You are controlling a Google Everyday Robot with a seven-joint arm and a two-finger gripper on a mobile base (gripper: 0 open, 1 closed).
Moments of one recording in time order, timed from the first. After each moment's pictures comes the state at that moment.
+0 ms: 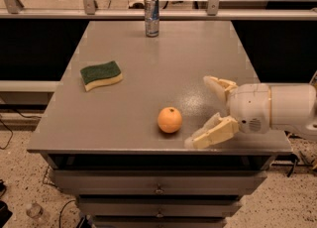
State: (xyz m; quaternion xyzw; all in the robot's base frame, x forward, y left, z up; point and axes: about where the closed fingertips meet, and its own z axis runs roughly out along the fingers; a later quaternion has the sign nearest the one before) arm 0.455 -0.092 0.877 -0.47 0.68 0.31 0.48
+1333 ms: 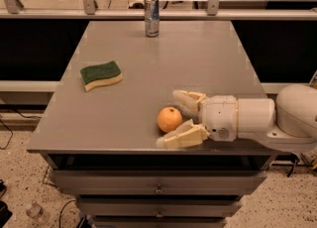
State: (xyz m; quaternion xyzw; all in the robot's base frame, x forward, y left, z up) arm 0.460 -0.038 0.843 -0.46 0.65 0.36 0.49
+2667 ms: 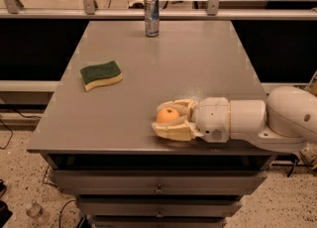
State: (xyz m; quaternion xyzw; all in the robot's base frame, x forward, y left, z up) arm 0.459 -0.024 0.836 -0.47 0.64 0.38 0.48
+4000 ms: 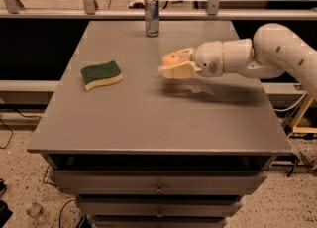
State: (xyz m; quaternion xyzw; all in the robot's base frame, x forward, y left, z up) arm 0.619 -0.048 0.873 -0.47 0.65 0.38 0.46
